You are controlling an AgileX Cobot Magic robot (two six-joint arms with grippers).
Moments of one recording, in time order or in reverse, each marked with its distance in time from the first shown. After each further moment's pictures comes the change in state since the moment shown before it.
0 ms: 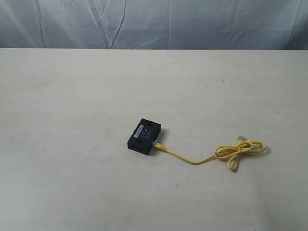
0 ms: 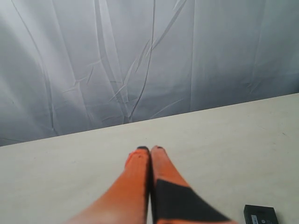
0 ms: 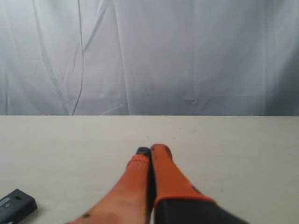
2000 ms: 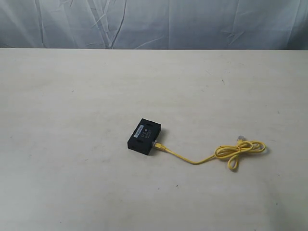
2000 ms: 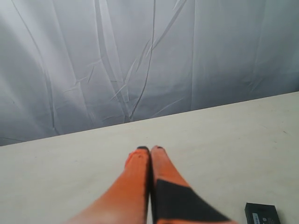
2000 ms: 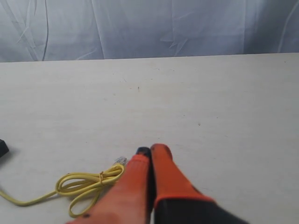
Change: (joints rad) left arm 0.001 -0.003 0.000 0.004 0.006 0.000; right arm -0.076 -0.032 0.061 -0.012 0.179 0.002
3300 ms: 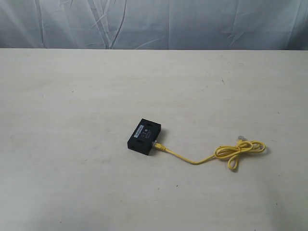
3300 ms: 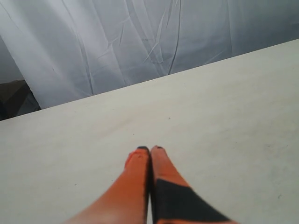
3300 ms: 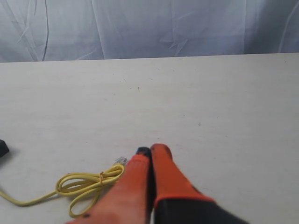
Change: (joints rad) left arm 0.031 -0.560 0.701 0.193 -0.210 0.001; right arm 0.000 -0.002 0.000 0.000 0.000 0.002
